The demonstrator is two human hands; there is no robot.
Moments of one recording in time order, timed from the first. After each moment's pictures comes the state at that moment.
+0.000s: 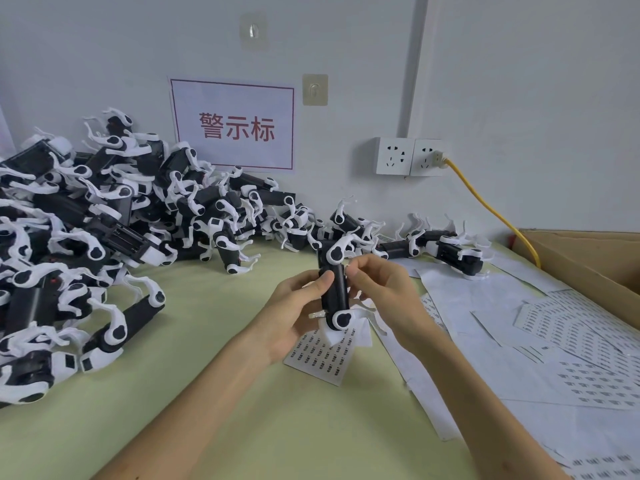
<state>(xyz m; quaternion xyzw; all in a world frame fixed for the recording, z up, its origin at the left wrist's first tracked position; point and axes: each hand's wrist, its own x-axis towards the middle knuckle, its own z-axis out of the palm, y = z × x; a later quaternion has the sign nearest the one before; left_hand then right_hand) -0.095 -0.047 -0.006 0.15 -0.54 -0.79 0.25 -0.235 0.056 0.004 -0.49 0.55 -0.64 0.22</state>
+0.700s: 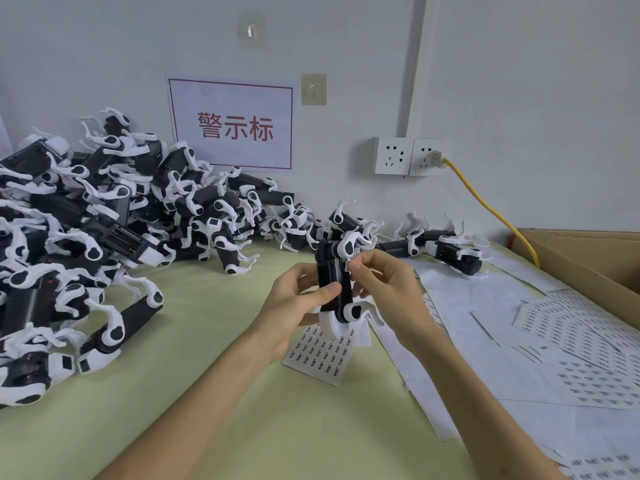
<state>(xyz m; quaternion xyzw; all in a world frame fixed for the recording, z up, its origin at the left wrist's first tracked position) -0.096 -0.049 -0.009 0.18 -0.64 -0.67 0.31 -0.234 0.057 0.007 -0.48 0.57 -0.66 0.15</state>
